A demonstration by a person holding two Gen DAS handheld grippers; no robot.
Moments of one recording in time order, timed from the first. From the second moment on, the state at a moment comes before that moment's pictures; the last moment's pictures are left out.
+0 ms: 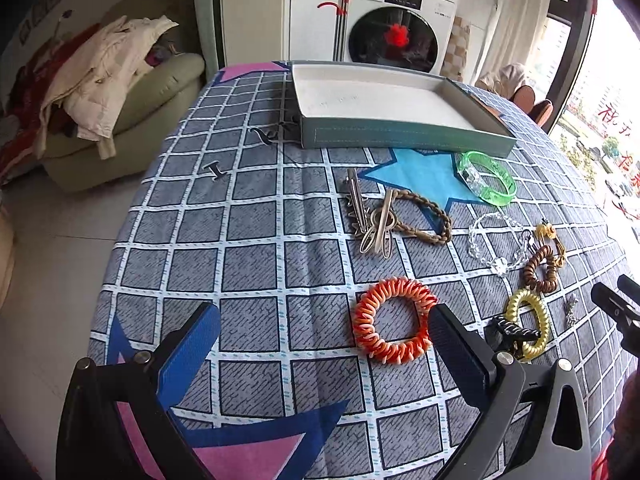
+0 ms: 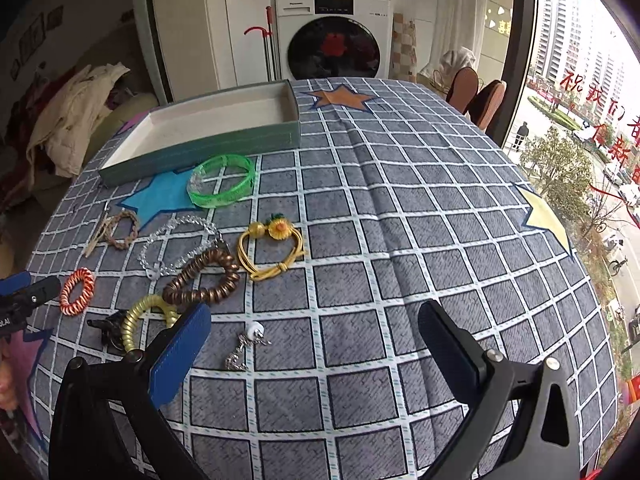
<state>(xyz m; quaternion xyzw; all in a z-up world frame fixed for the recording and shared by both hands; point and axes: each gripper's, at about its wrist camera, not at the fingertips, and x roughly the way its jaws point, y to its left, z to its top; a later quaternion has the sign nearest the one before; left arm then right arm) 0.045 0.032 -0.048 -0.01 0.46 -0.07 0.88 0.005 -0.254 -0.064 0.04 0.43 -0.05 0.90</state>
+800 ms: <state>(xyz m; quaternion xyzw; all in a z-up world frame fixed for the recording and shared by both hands) 0.046 0.000 -0.055 0.02 0.48 -0.17 0.86 0.008 -0.213 -0.084 0.01 0.48 0.01 0.88</state>
